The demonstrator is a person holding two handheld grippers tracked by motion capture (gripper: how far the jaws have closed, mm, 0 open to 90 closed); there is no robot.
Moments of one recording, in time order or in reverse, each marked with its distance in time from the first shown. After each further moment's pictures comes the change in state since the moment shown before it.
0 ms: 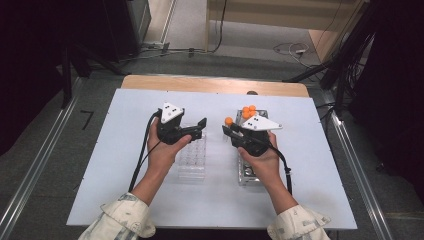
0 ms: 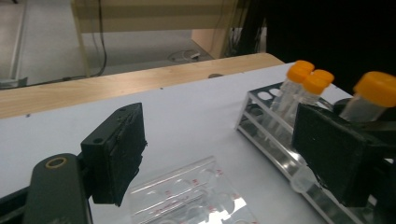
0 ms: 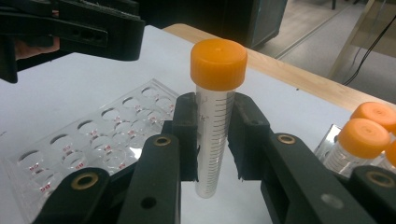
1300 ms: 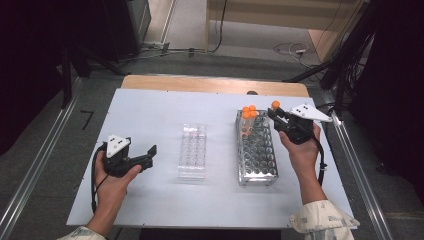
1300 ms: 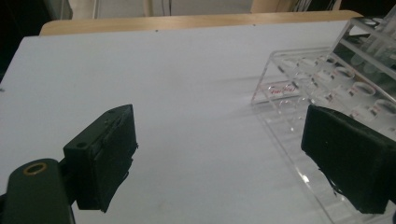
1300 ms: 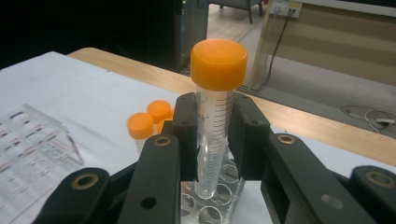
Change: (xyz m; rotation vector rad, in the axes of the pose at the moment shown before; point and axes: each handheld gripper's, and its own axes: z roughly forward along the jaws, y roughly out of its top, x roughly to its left) left arm 0.067 -0.069 -0.100 0.086 0.232 -0.049; right arm -0.086 -0.002 -0.058 -0.074 -0.261 0.072
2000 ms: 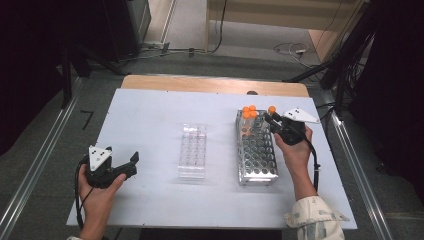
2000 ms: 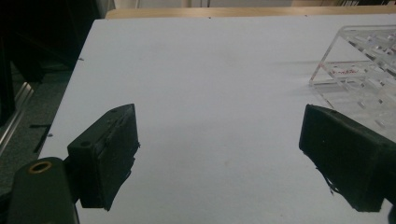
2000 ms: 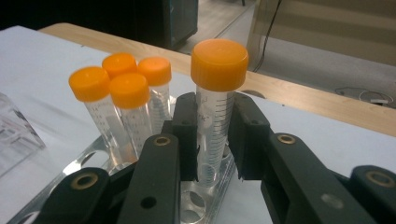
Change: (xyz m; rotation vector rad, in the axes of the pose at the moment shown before) left arm 0.032 -0.036 -0.022 -0.017 0.143 -0.033; right arm -0.011 -0.032 0.033 0.059 -0.037 0.015
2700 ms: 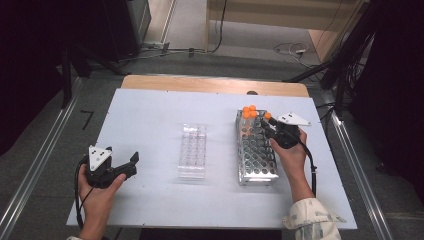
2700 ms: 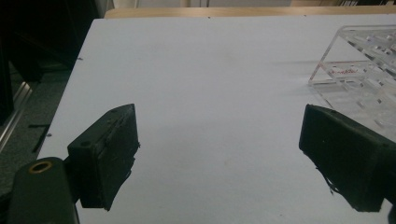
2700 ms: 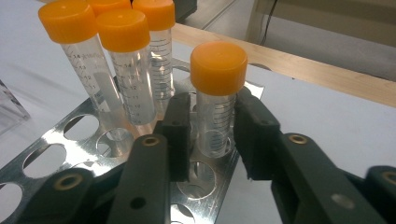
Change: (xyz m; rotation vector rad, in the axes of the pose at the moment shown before) left arm 0.000 0.000 0.000 -0.001 -0.002 -0.003; right arm 0.005 -0.019 0.014 0.075 -0.007 -0.015
